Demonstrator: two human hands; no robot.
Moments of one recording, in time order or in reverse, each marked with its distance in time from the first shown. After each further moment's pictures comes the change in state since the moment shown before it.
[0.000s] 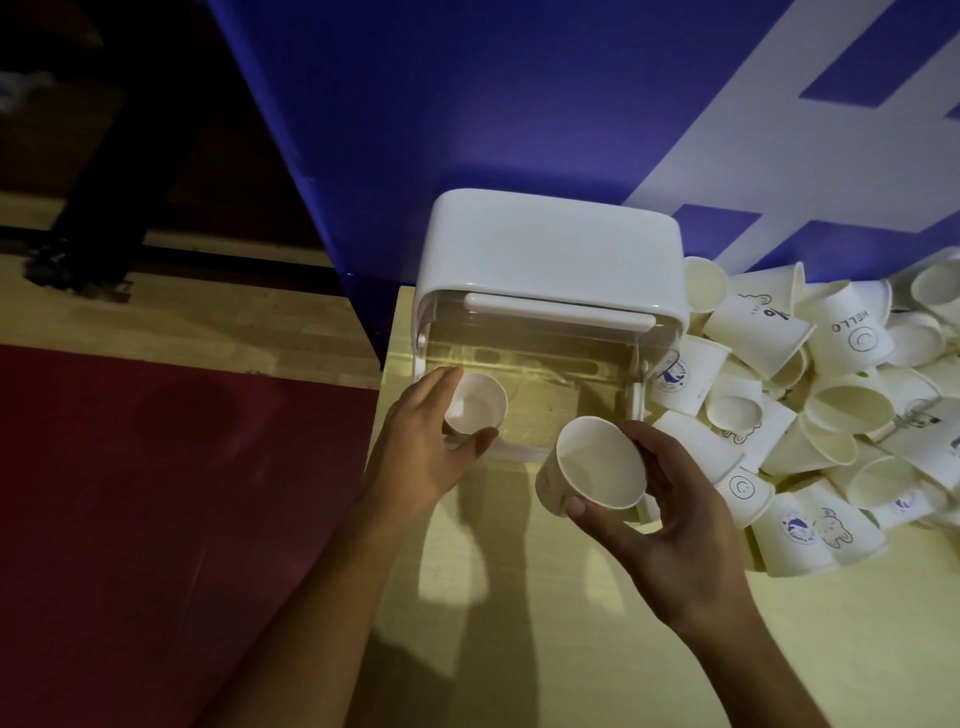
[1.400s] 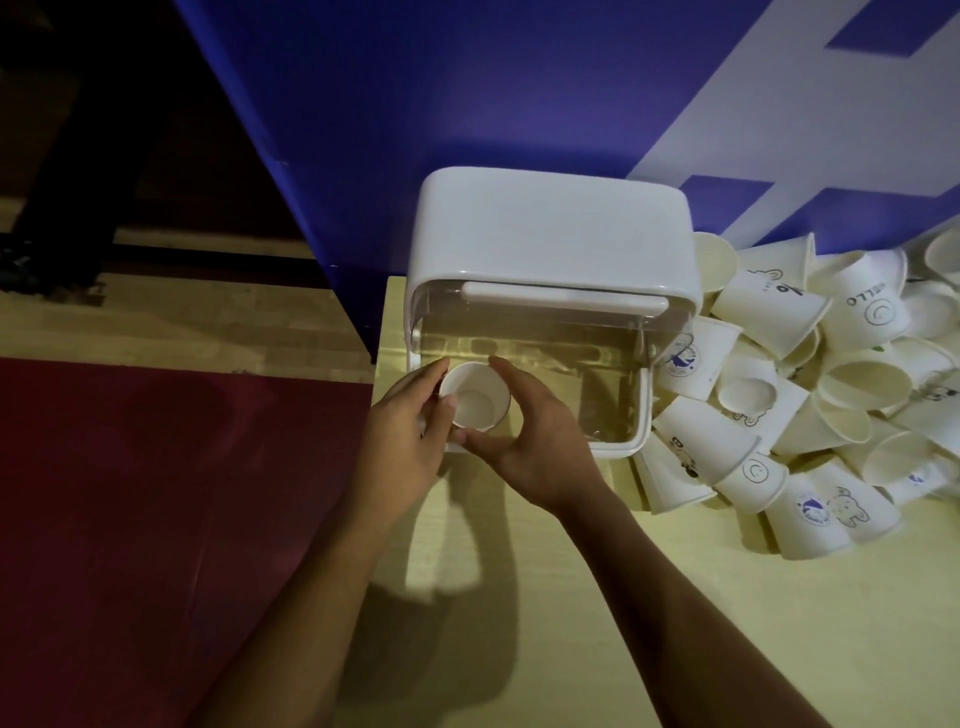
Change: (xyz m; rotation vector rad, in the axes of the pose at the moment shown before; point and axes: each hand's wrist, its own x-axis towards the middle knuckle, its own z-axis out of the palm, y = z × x) left_hand 0.003 0.000 -0.021 -0.245 -0.008 -0.081; right_hand 0.083 0.038 0.104 -0.288 -0.185 -0.096
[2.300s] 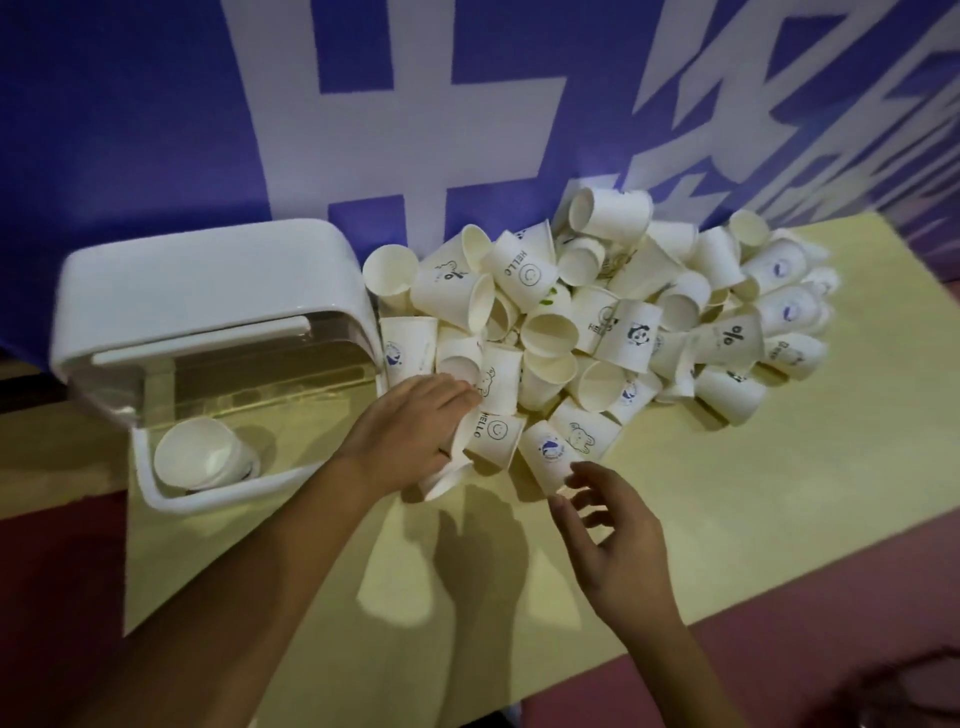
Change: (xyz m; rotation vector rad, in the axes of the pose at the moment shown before) left_hand 0.026 0.142 0.201 0.689 -0.559 0.873; right_hand -0.215 0.152 -0.183 0.186 0.571 0.320
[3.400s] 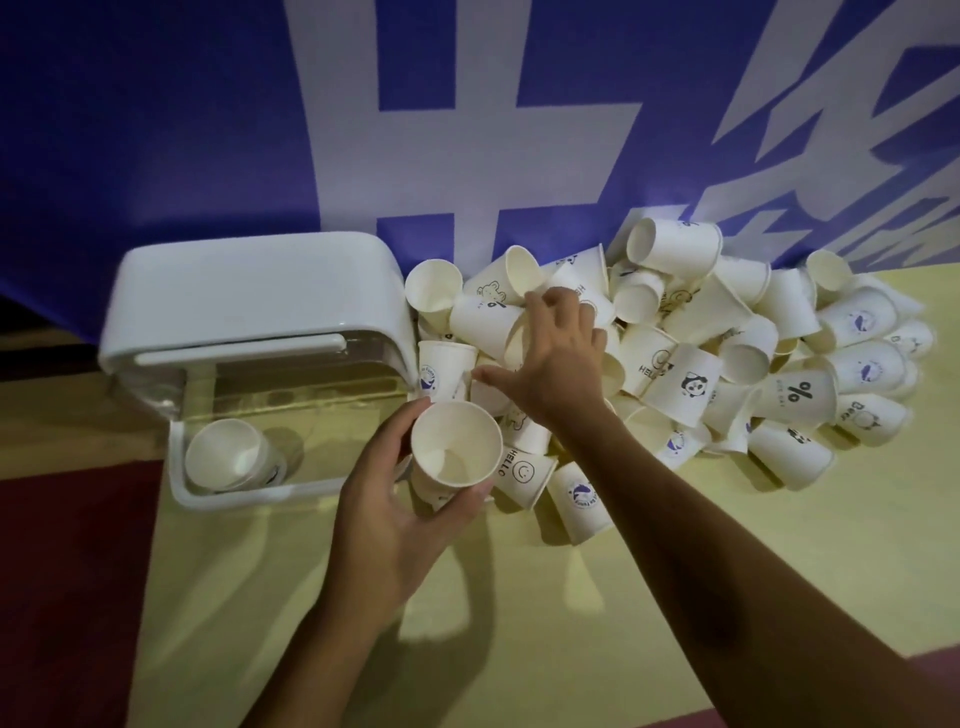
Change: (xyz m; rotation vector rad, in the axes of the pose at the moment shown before) left_hand -0.047 0.072 -0.041 -0.980 0.696 -0.680; right_hand 0.202 -0.075 0.094 -0.645 -0.030 -0.405
